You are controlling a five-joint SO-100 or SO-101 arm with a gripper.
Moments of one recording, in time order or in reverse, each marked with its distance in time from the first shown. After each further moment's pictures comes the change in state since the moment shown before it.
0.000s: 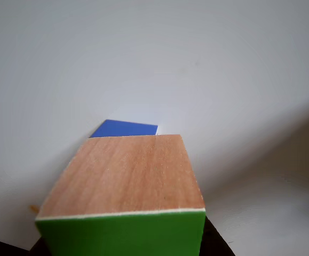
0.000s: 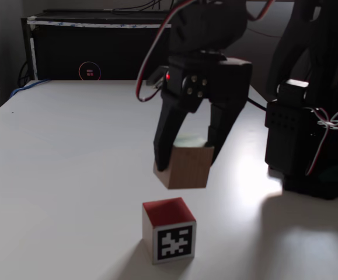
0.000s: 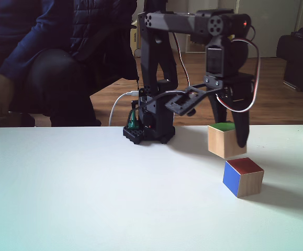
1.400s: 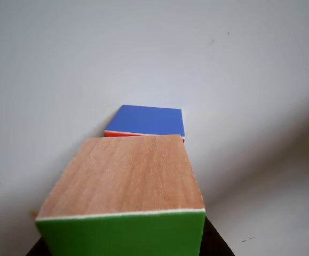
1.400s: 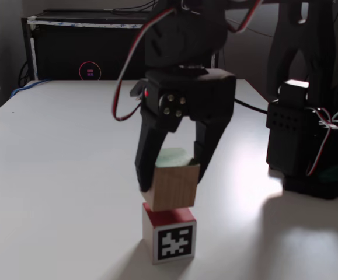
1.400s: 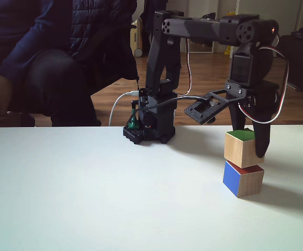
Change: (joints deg) arm -2.4 -17.3 -18.0 4.3 3.0
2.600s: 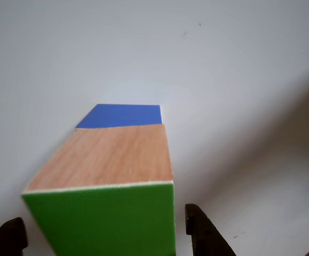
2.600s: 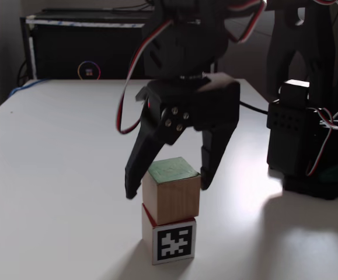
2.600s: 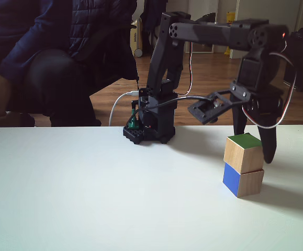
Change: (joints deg) arm -1.8 -6.2 -7.7 7.6 4.0
